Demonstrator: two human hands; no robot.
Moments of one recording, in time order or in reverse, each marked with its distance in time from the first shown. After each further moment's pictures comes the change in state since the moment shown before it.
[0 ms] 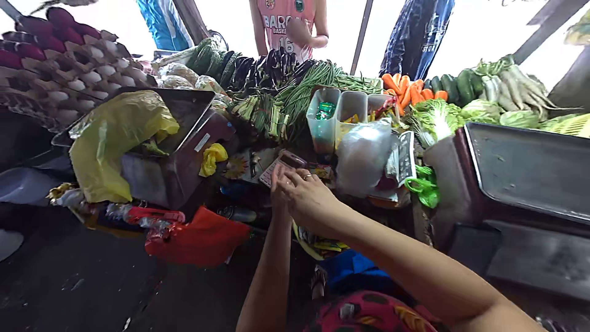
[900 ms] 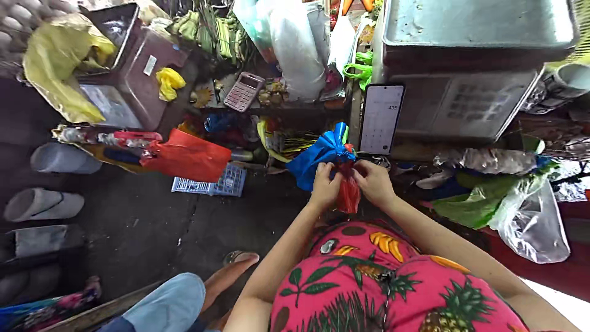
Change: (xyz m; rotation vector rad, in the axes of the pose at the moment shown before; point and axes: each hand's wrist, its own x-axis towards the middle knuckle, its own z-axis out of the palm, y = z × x) left_hand -0.309 -0.054 0.099 0.695 -0.553 -0.185; right_hand -0.318 0.137 0.189 0.564 0.463 0.481
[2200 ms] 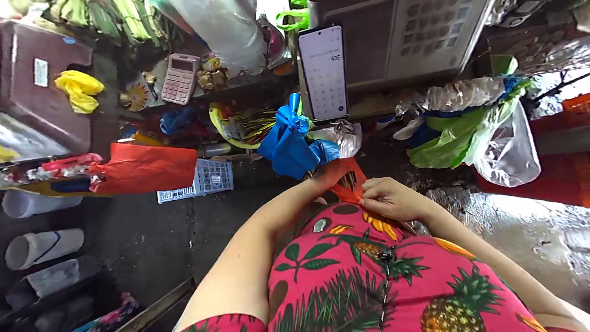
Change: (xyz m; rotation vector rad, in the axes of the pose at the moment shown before) left_hand 0.009 -0.042 0.107 0.697 -0.698 0.252; right_hand -0.121 0.056 -0.061 0.267 -0.403 -0.327
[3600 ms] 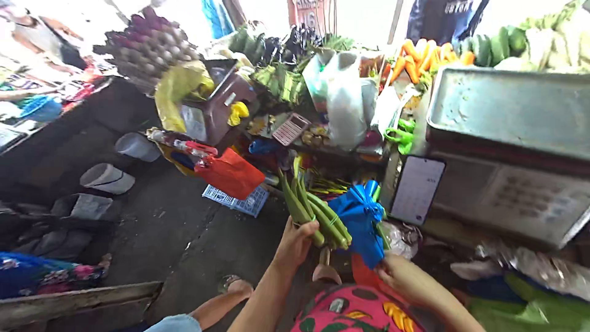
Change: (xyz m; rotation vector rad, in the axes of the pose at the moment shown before) left_hand -0.193 -0.009 -0.127 -1.557 1.186 0.006; right_hand 0.128 -0.018 -0.006 -0.307 -0.400 0.379
